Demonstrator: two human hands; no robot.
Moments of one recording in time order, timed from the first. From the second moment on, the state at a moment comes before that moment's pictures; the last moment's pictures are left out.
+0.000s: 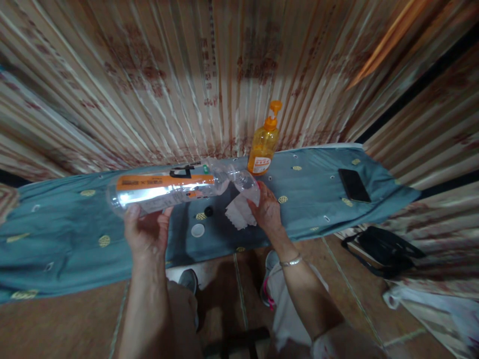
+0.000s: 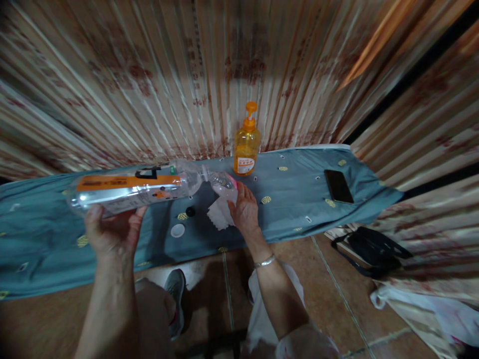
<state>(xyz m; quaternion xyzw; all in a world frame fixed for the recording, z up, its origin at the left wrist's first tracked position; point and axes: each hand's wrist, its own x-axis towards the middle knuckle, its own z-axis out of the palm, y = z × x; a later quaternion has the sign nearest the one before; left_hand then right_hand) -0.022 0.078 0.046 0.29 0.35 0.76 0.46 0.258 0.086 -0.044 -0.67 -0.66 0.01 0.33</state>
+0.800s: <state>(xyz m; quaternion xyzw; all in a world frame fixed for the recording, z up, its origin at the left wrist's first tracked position) -0.022 0.076 0.048 0.31 0.36 0.75 0.46 0.259 0.087 -0.045 -0.68 -0.66 0.01 0.31</state>
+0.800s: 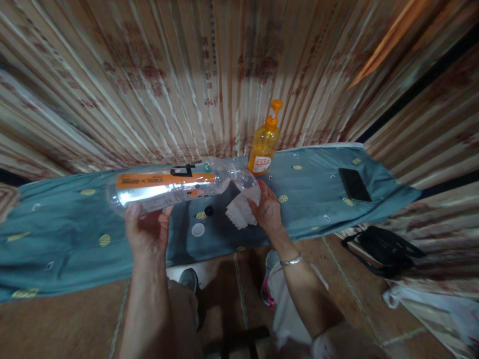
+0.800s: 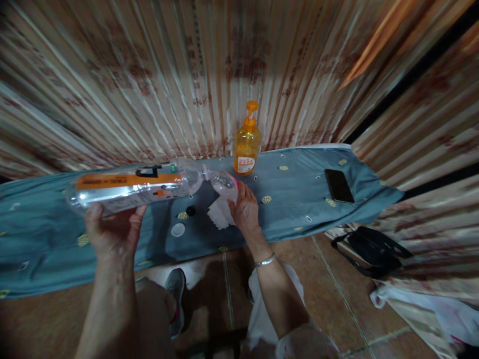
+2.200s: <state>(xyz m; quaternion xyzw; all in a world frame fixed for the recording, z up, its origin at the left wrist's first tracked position) -0.017 0.076 0.051 0.30 0.36 0.76 0.45 0.258 0.088 -0.044 -0.68 -0.66 0.01 0.32</state>
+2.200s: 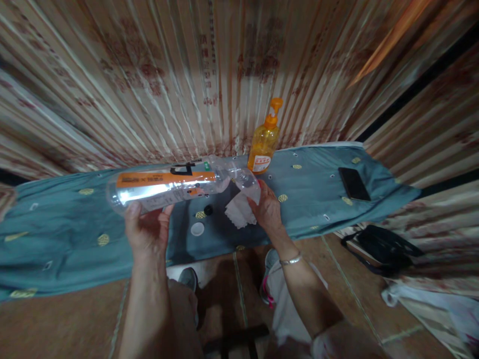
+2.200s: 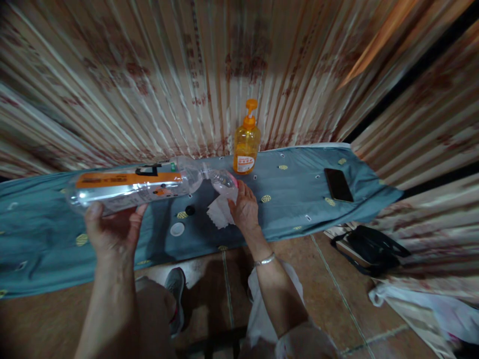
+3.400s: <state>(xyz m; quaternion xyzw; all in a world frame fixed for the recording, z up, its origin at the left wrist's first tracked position) -0.021 0.075 0.048 0.31 0.37 0.75 0.45 0.260 0.088 -0.049 -0.67 -0.66 0.00 0.33</state>
